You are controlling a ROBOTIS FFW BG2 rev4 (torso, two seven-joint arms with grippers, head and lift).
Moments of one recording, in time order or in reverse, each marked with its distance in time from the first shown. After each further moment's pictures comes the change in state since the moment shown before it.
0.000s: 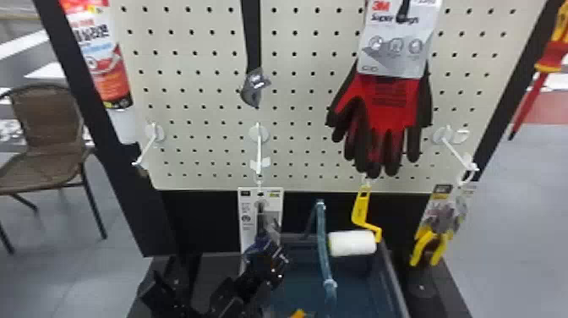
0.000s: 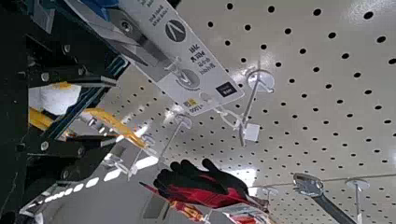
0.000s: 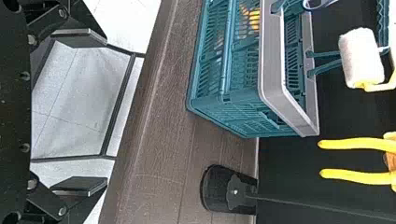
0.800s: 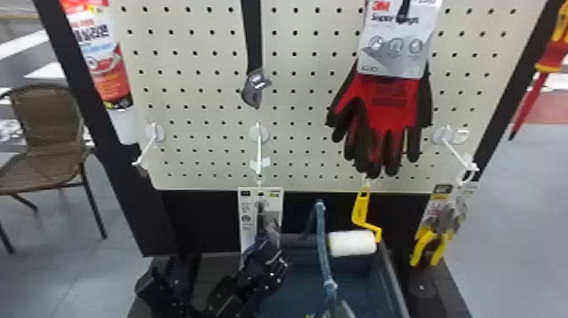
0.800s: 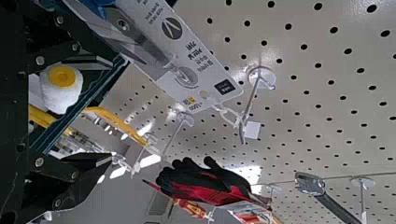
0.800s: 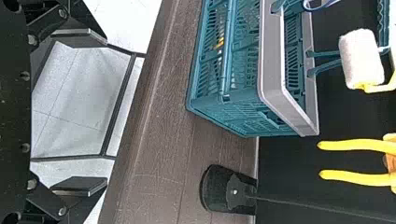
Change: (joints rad) left arm -0.005 0.022 -0.003 -0.012 0.004 0.011 0.000; right arm 0.002 0.000 0.000 -0.004 0.006 0.000 0.000
